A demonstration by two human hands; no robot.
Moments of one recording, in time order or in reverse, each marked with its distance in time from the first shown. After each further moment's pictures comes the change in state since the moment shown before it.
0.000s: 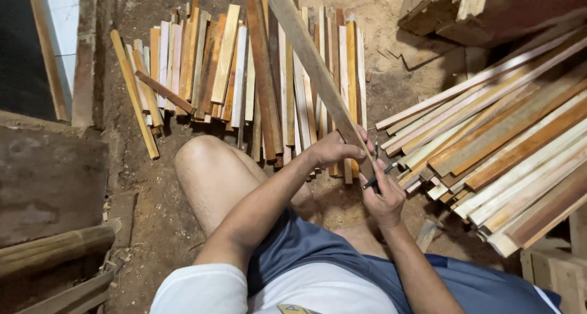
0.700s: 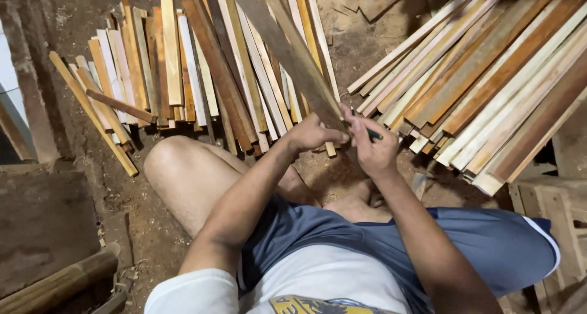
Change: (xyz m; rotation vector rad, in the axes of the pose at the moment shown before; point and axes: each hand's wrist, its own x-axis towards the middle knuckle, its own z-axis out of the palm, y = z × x) left_hand -0.008 0.022 0.033 0.381 -0.148 -0.046; right_hand 0.085 -0.038 -0.025 0.380 -0.020 0.606
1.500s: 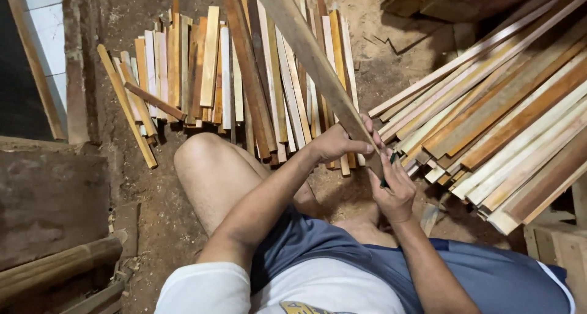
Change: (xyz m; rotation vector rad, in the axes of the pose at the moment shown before) left_hand 0.014 0.007 0.009 -0.286 0.010 0.104; right_hand -0.043 0.063 -0.028 -0.393 -0.006 -0.598
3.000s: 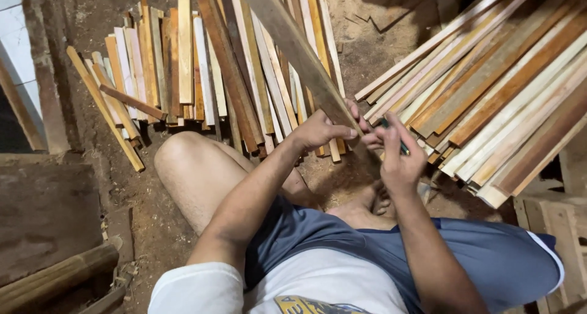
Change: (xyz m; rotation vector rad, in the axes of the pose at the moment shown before) left_hand 0.004 0.008 -0.003 0.077 -0.014 -0.056; right_hand 0.076 -0.030 -0.020 0.492 0.083 0.502
